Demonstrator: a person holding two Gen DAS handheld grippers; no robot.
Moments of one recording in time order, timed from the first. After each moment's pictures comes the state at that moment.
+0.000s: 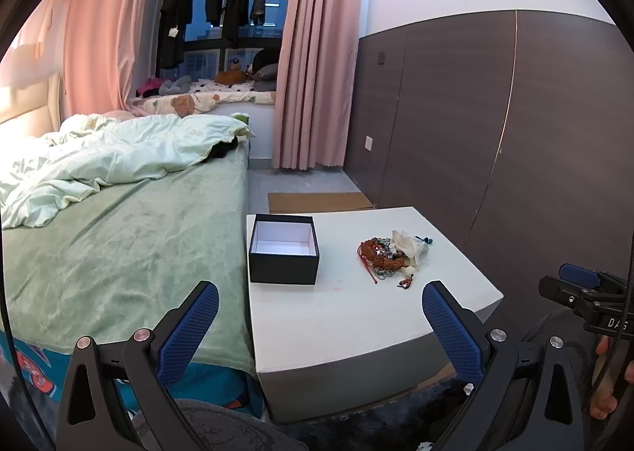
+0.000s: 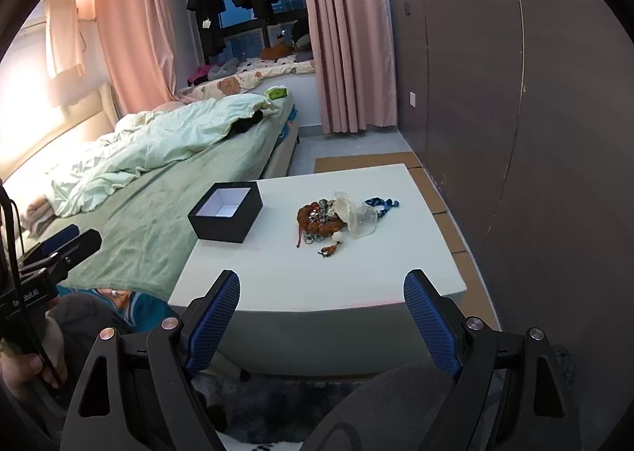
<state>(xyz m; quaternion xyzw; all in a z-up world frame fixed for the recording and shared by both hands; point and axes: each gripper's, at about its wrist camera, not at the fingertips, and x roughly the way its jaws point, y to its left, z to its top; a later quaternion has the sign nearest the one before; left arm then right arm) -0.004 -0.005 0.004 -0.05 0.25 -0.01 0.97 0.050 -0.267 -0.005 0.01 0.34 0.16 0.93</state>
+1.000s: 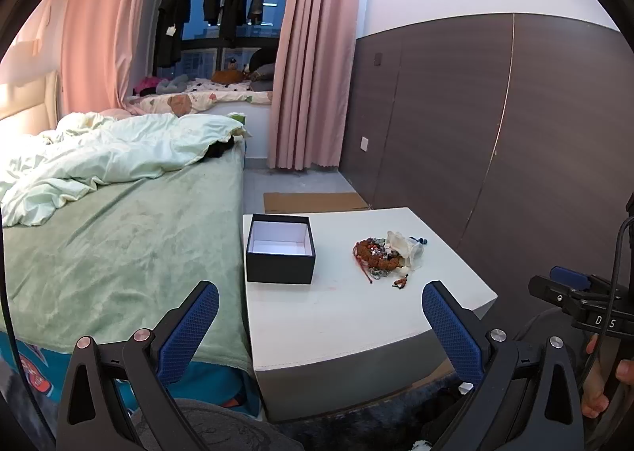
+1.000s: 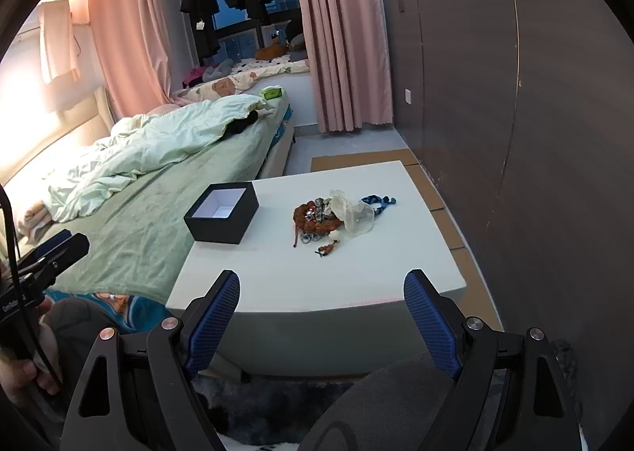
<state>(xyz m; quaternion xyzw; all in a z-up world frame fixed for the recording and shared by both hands) -0.009 -0.002 0.006 -0.06 0.25 -0.02 0.97 0.051 -0.266 -0.009 0.01 0.34 0.15 0.93</state>
